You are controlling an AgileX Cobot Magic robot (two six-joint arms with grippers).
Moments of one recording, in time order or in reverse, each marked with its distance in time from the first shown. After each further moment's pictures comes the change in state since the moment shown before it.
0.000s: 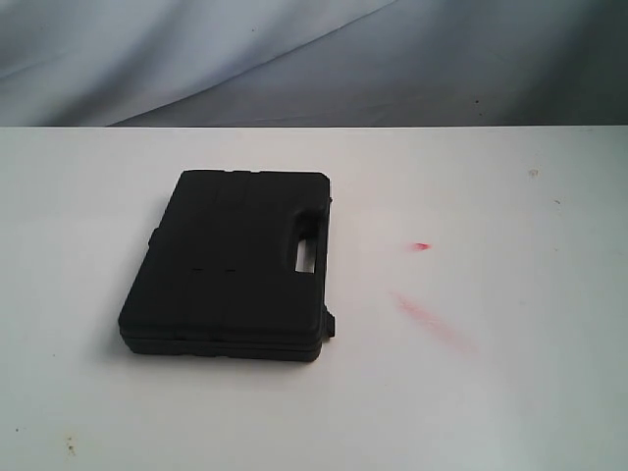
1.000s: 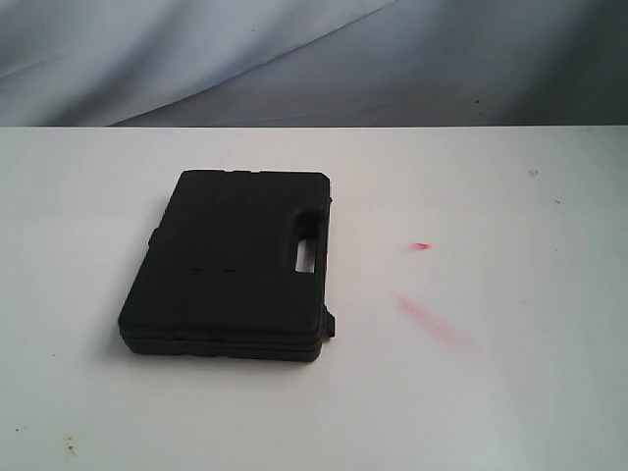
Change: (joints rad) left arm 0.000 0.000 0.000 0.003 -0.004 0.000; right arm 0.000 0.000 0.000 0.040 0.000 0.000
